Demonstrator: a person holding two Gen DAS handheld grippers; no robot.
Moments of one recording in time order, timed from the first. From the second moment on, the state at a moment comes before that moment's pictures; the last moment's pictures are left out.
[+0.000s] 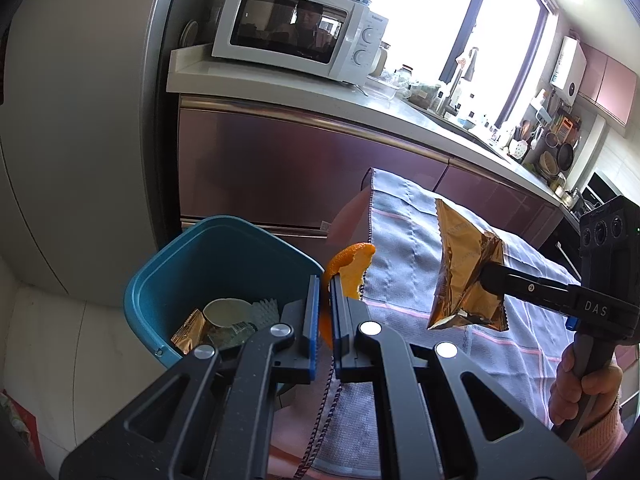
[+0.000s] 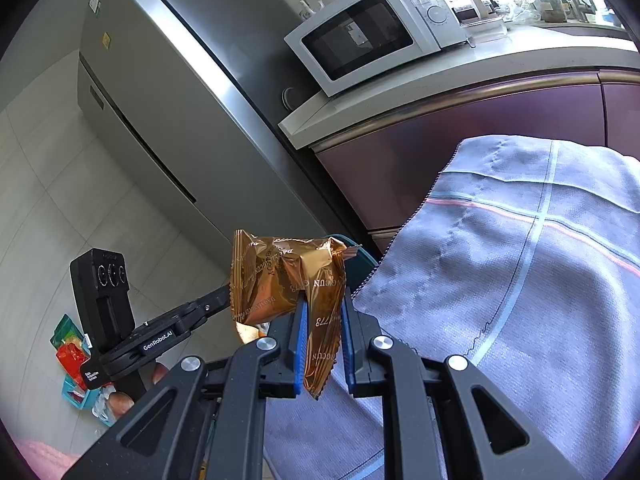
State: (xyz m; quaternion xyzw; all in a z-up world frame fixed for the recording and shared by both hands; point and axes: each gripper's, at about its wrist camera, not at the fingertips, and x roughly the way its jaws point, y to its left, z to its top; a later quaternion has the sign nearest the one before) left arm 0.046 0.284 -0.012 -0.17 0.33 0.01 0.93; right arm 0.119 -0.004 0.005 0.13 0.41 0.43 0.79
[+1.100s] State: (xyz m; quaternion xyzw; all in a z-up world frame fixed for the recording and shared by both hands) left arm 0.048 0.299 -0.019 -0.17 0.33 0.04 0.93; right arm 0.127 0.028 0.000 0.11 0.42 0.44 0.78
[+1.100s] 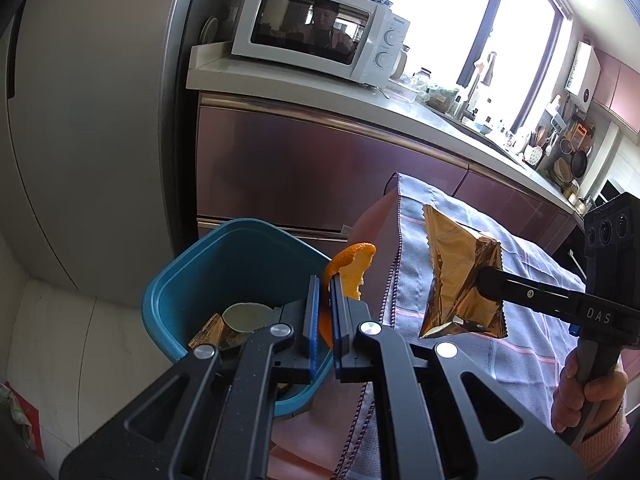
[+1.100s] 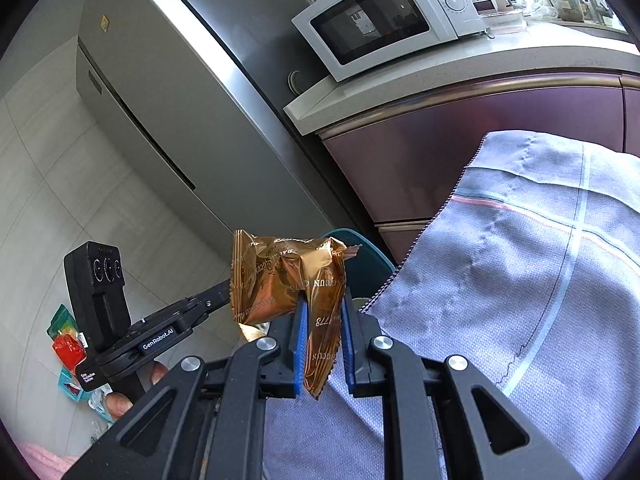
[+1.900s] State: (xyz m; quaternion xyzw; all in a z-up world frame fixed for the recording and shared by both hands) left arm 0.059 0.312 -0.032 -0.18 0.34 0.07 0.92; right arm 0.135 0.061 -0.008 0.09 0.44 0.44 0.78
